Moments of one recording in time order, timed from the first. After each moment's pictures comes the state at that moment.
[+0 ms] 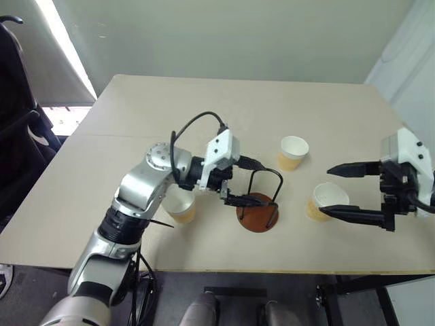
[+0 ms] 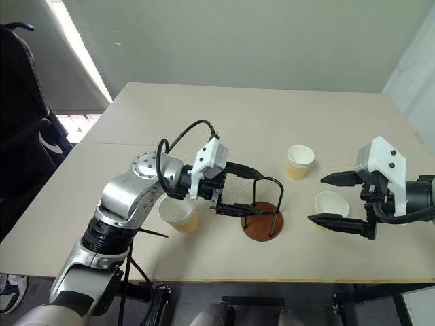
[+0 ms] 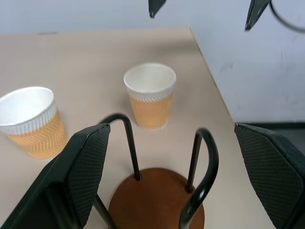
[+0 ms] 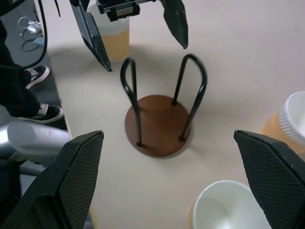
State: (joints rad) left arm -0.78 0.50 -0.21 -0.14 -0.43 0.61 -1.19; right arm -0.24 -1.26 -0.44 -0.59 0.94 0.96 0.97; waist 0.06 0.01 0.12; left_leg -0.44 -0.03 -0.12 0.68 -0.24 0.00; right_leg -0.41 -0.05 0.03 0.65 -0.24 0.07
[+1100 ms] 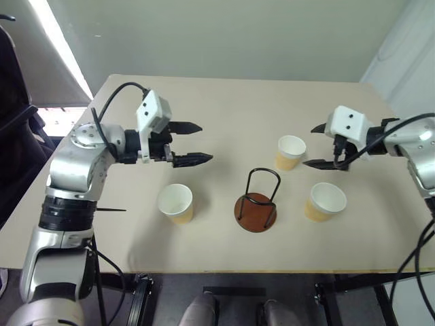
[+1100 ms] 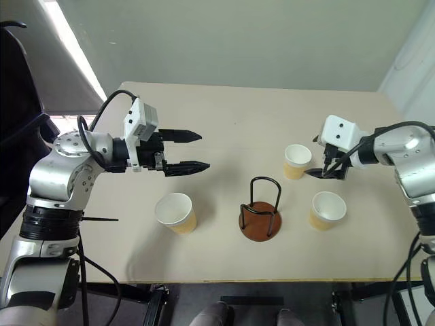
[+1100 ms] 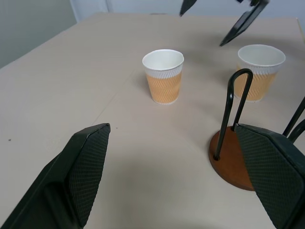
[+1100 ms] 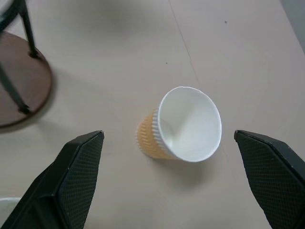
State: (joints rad) left arm -0.80 0.76 -0.01 0.07 -0.43 0.54 -1.18; right arm -0.88 -0.96 0.28 0.18 0.09 0.29 1.15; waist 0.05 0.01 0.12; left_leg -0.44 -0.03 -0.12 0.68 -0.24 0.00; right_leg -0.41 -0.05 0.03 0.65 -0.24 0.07
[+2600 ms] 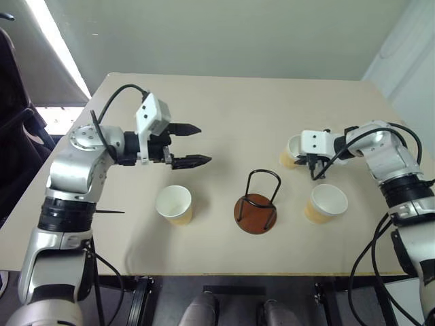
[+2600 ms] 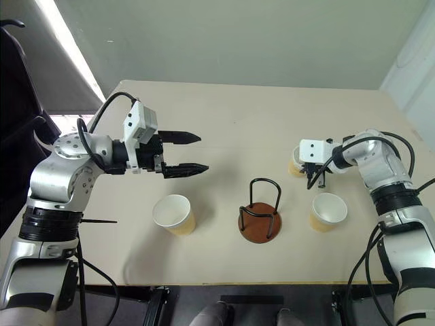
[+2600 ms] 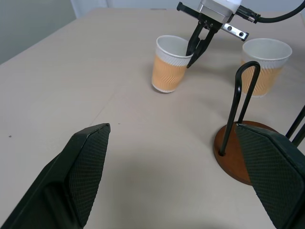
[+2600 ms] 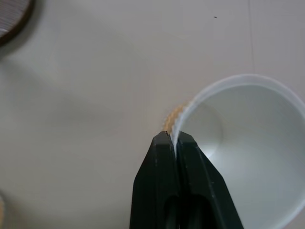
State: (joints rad) left arm -0.79 0.76 -0.02 0.08 -0.43 0.50 -1.19; right arm -1.00 -0.75 0.33 0.57 -0.21 -0.01 1.28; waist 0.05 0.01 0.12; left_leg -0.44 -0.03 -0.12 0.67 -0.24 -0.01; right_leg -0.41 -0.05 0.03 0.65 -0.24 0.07
